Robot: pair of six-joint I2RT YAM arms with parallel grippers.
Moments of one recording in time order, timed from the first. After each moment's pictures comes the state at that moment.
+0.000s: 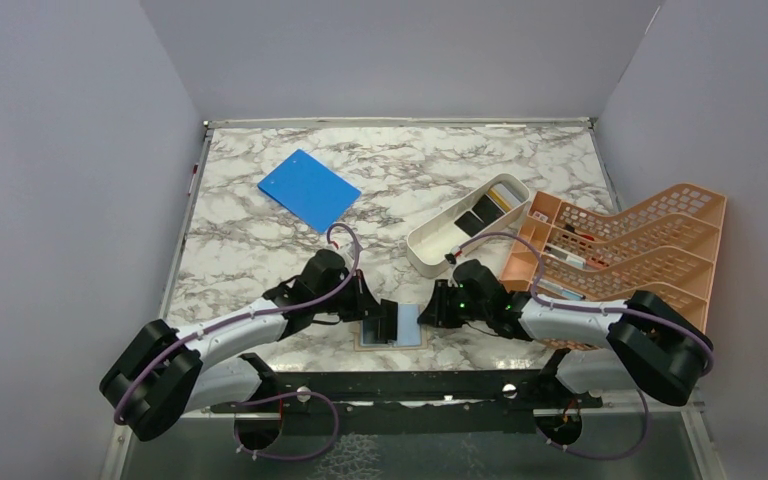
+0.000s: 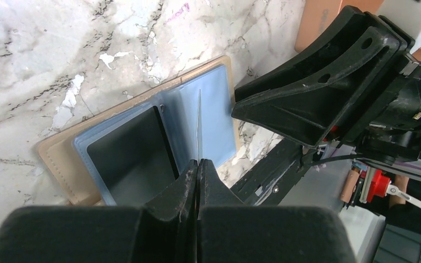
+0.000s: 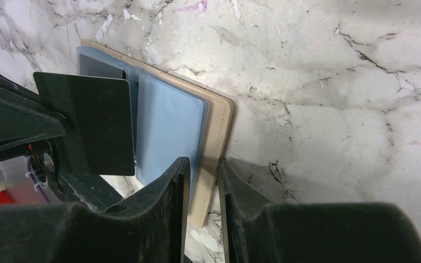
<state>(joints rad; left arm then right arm) -0.73 1.14 0.40 0.06 0.36 -0.87 0.84 1.30 0.38 0.16 -0.15 0.79</state>
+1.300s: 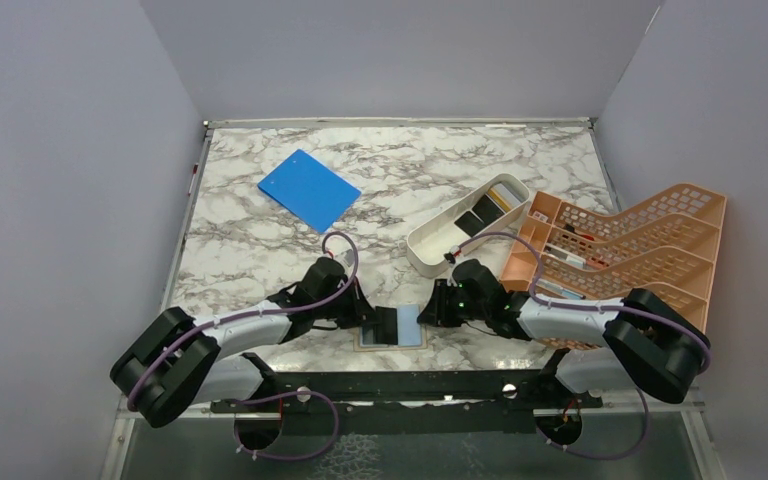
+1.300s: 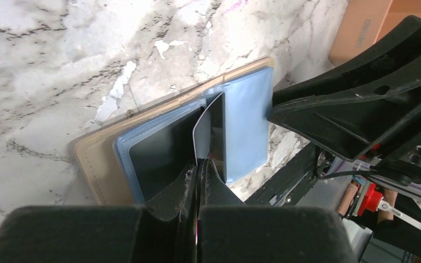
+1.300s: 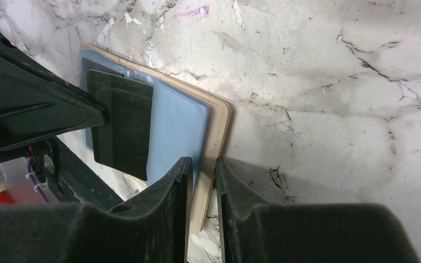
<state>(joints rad) -0.72 1.21 0.33 0.16 0.33 -0.93 0.84 1.32 0.38 0.19 -0.15 0.79</state>
